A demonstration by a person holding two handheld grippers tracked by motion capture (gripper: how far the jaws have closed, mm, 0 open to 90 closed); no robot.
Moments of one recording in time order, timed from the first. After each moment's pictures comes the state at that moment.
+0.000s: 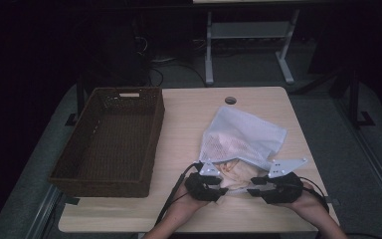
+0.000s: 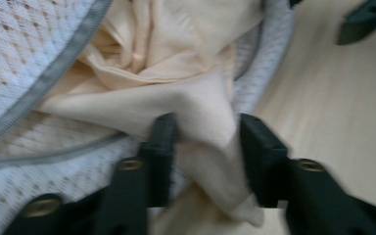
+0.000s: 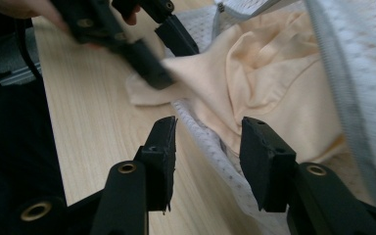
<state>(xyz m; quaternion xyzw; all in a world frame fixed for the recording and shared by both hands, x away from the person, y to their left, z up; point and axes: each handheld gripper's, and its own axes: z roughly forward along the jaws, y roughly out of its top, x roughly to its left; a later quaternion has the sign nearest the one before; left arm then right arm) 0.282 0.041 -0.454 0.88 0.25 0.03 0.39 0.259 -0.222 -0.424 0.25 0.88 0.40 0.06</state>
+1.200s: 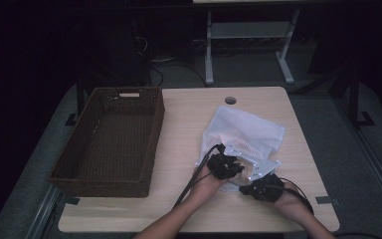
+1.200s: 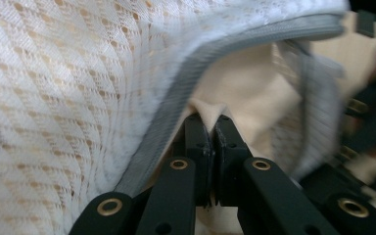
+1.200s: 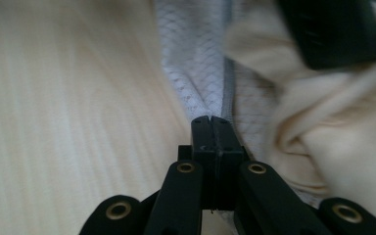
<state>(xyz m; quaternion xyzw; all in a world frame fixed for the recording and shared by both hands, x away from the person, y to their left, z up) 0.334 -0.020 -0.449 0.88 0.24 0.05 0.40 0.276 -0.190 -0.462 0.24 0.91 0.33 0.05</state>
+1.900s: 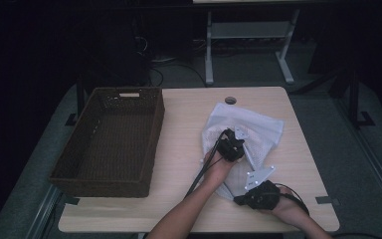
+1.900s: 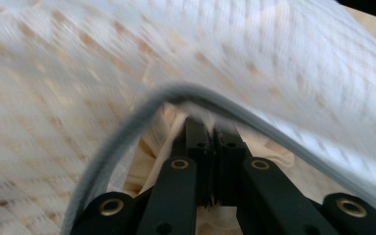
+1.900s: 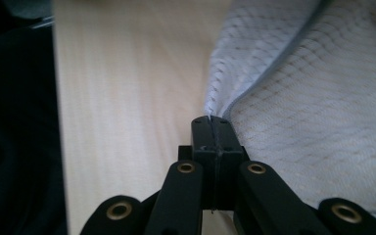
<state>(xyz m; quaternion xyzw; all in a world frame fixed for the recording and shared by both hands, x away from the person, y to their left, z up) 0.389 -0.053 -0.457 0.86 0.29 0.12 0.40 0.261 -0.177 -0.464 0.18 0.92 0.34 0.00</state>
